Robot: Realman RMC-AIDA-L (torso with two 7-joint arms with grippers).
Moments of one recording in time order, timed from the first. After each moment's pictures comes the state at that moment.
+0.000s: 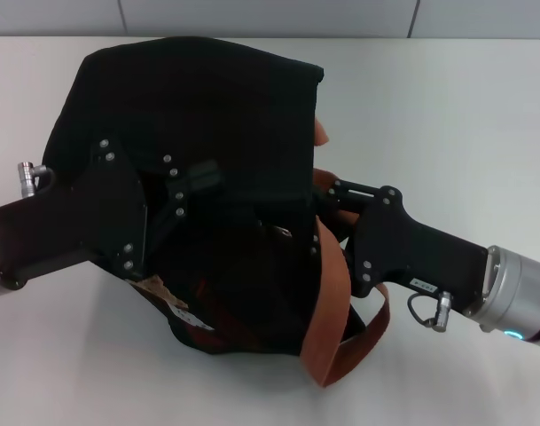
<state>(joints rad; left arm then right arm) -0.40 -2.05 0.86 0.45 1.50 1.96 -0.70 0.57 2.09 0.01 0.07 -2.38 -1.63 0.51</state>
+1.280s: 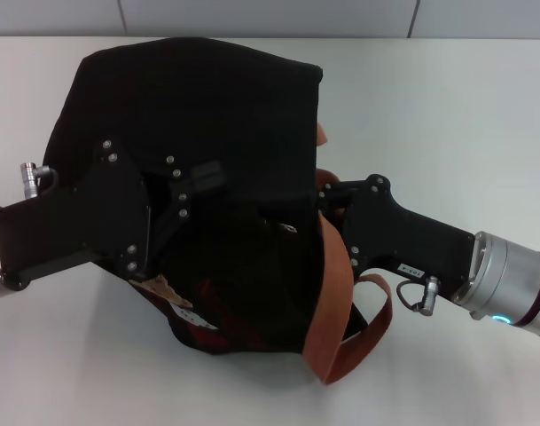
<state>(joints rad) -0.40 -2.06 0.86 0.45 1.50 1.96 -0.69 0.61 2.09 0.01 0.08 -2.37 -1.59 0.54</state>
